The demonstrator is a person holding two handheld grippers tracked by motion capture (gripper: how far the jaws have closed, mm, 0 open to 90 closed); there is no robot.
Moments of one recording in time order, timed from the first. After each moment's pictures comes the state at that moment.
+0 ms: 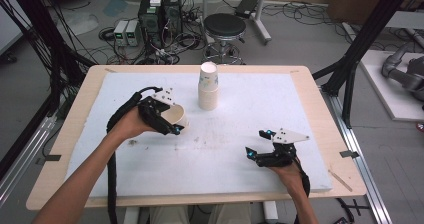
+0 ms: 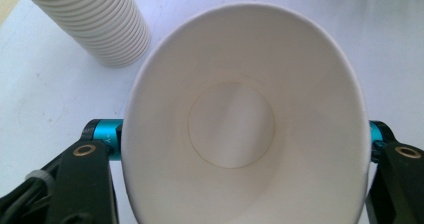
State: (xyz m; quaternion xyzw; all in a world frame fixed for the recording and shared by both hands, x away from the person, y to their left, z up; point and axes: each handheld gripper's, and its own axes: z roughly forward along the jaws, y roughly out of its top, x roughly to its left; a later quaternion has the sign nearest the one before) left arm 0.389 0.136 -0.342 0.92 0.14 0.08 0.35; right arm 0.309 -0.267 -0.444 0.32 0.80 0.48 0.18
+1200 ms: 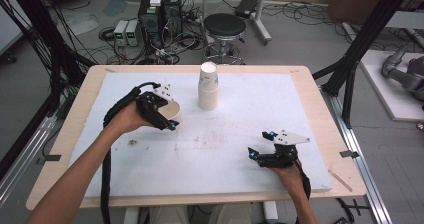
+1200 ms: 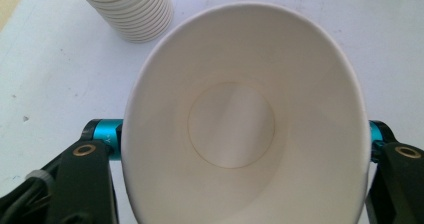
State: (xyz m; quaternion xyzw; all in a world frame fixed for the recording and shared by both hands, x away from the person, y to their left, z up) left arm 0.403 0.140 -0.341 0.94 0.14 0.10 0.31; right arm 0.309 -0.271 -0.451 0.33 0.80 0.47 0.19
